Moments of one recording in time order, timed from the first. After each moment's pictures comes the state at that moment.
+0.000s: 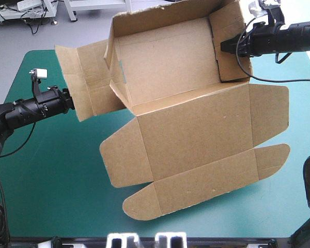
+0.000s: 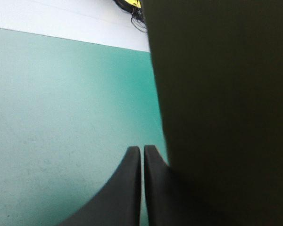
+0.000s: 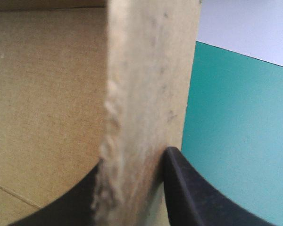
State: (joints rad) left arm 0.31 1.42 -1.01 -1.50 1.19 1.18; right arm -0.07 1.73 -2.03 0.81 1.24 -0.57
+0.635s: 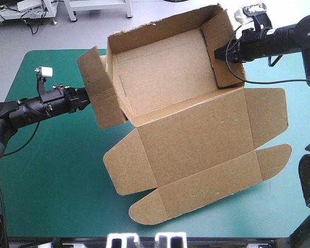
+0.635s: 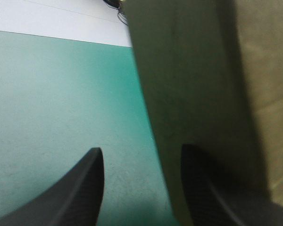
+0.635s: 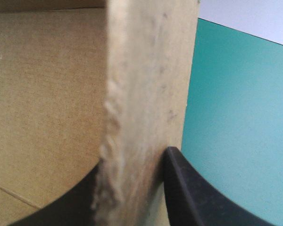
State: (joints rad) left arm 0.23 1.38 -1.02 -1.49 1.19 1.14; right arm -0.01 1.75 -2.03 0.71 1.24 -0.54
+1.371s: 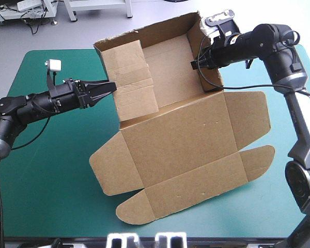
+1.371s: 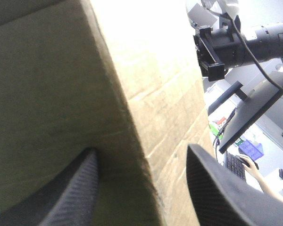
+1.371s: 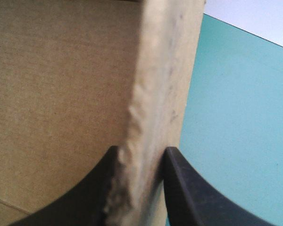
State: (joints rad) left arm 0.12 1.36 -1.07 -1.57 1.18 1.11; right arm 0.24 1.76 -2.03 0.34 1.10 -0.33
